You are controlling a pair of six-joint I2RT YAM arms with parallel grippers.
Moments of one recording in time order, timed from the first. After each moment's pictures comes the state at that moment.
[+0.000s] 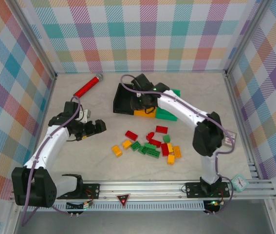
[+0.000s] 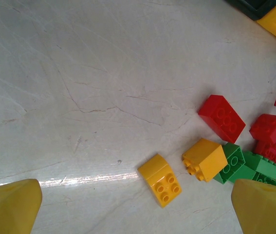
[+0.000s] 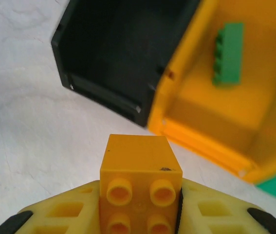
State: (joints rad) left arm -0.06 1.19 0.89 -0.87 0.35 -0.33; right arm 0.73 2.01 1.89 -0.88 0.03 0.43
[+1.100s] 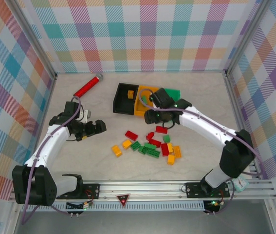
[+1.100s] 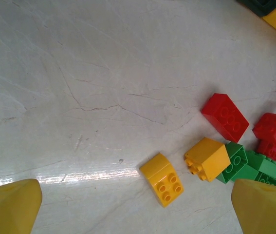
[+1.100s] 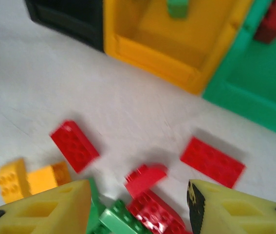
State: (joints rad) left arm -0.06 1.20 0.89 -0.87 0.35 -0.33; right arm 0.71 1.53 1.27 -0.76 0.04 0.42
